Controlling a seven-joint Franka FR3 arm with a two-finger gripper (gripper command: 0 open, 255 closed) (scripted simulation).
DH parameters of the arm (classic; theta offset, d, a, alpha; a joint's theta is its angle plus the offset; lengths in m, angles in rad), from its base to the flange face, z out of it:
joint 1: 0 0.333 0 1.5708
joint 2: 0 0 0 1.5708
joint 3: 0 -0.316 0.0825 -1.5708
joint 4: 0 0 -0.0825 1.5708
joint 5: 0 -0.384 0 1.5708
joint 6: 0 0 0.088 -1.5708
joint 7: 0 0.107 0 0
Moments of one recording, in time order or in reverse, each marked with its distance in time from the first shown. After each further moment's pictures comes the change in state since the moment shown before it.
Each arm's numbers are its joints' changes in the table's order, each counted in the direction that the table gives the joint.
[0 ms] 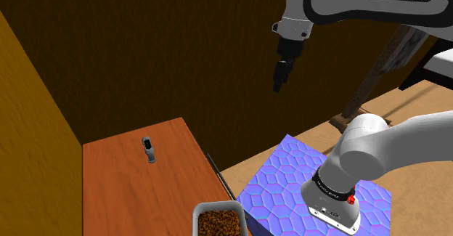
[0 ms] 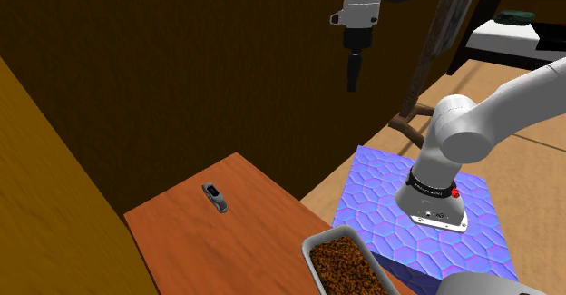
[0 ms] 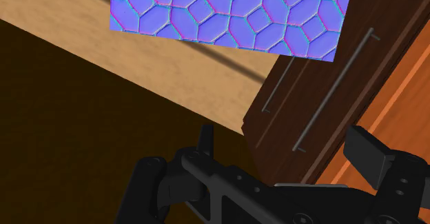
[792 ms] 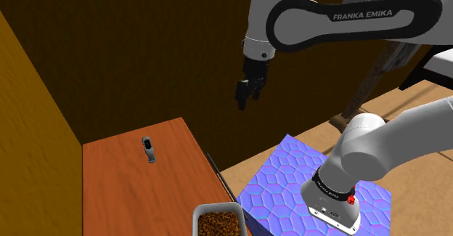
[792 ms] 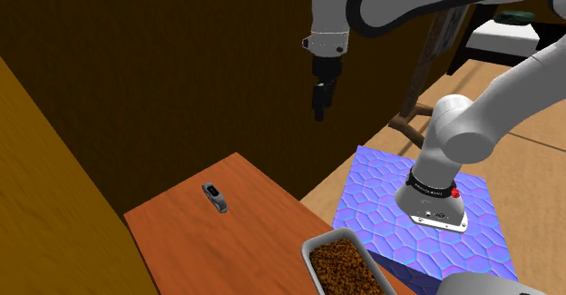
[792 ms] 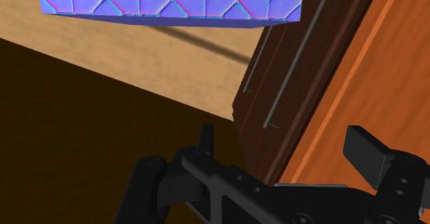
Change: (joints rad) arm 0.045 -0.170 -0.216 -0.002 -0.126 -0.217 0.294
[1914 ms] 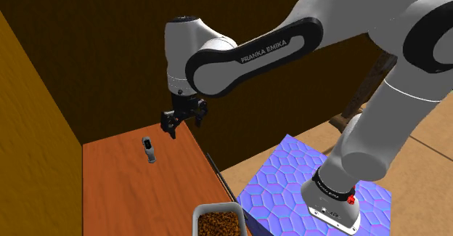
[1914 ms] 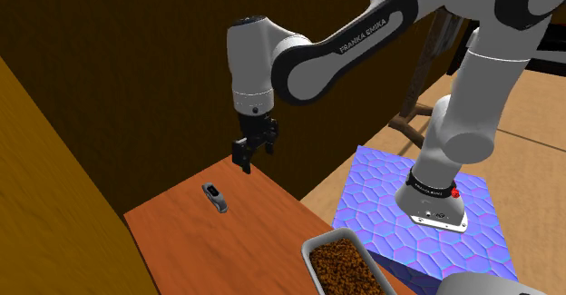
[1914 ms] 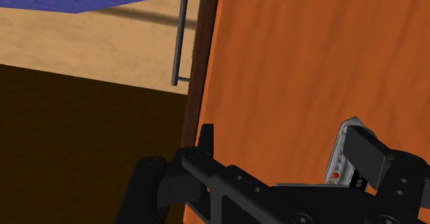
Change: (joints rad) arm 0.014 -0.603 -0.301 0.337 0.150 -0.306 0.577
